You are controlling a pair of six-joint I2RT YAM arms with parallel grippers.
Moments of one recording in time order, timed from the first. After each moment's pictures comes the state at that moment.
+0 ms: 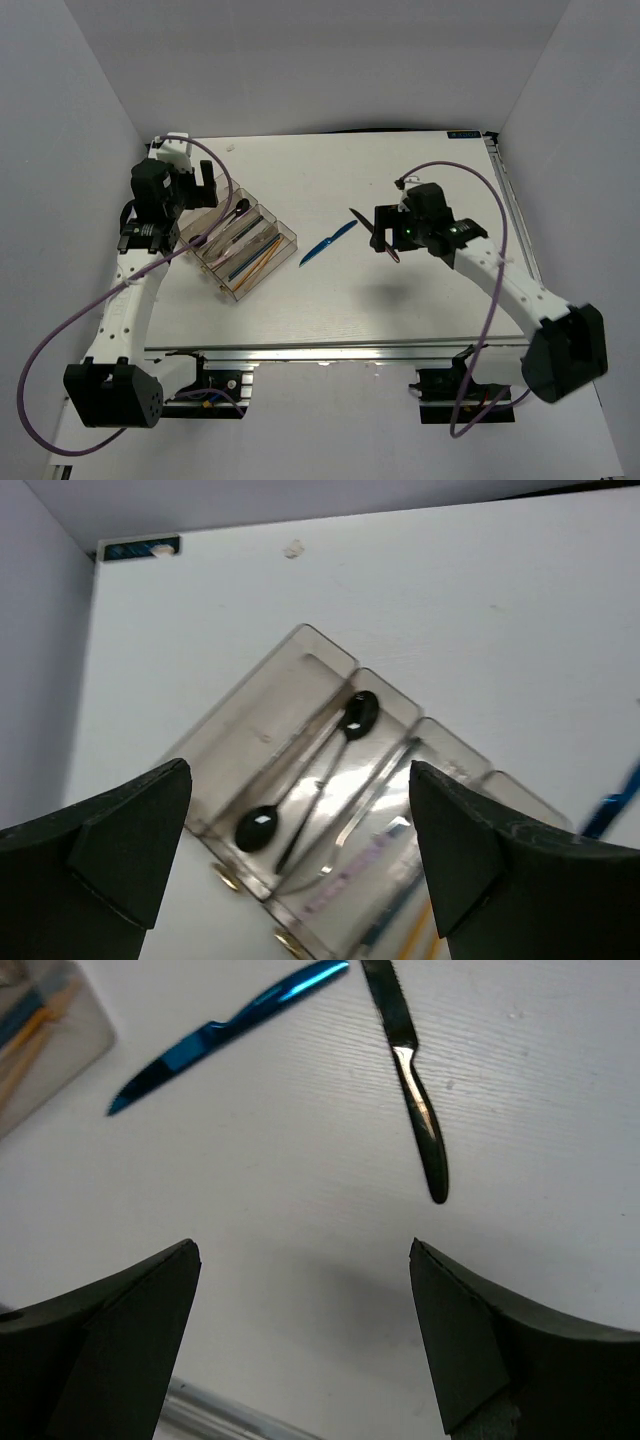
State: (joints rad) left arm -0.02 1.15 1.09 -0.25 0.02 0.12; right arm 0.49 1.21 0.97 -0.47 -0.09 0.30
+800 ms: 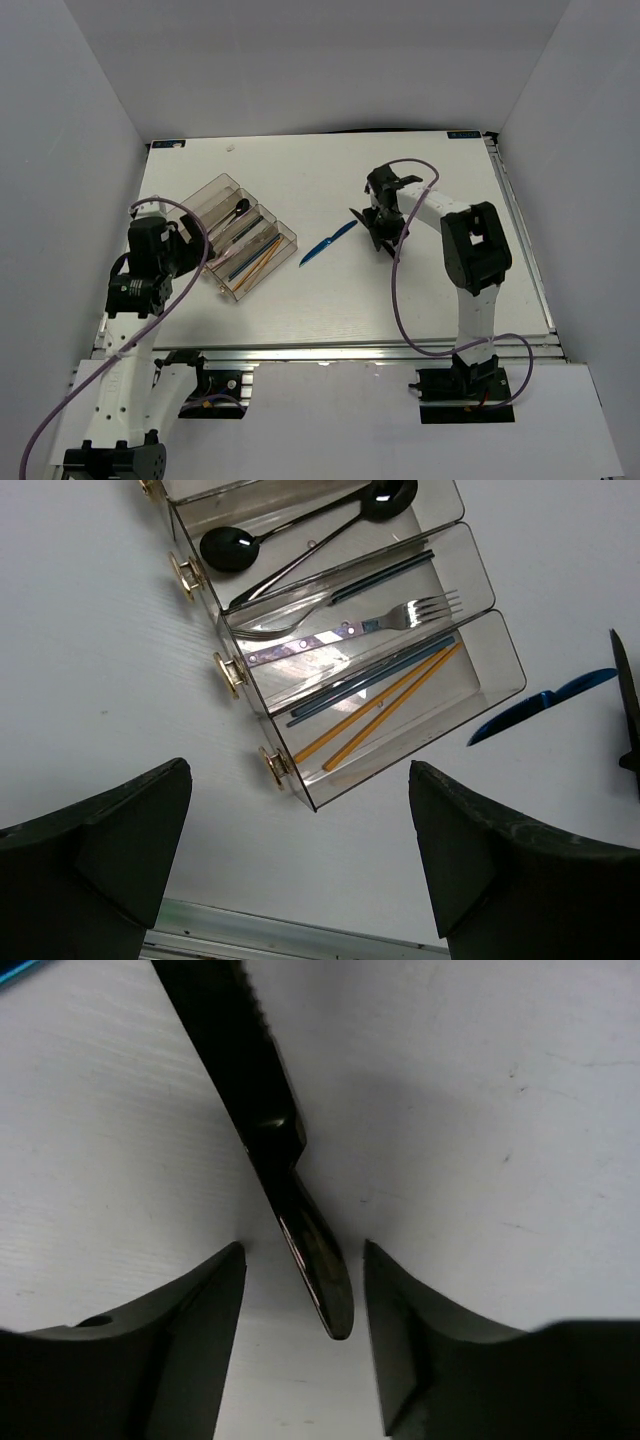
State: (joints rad) left arm -0.02 0.78 0.92 -0.79 -0.09 -0.43; right arm 0.44 2.04 1.49 -0.77 0.05 0.06
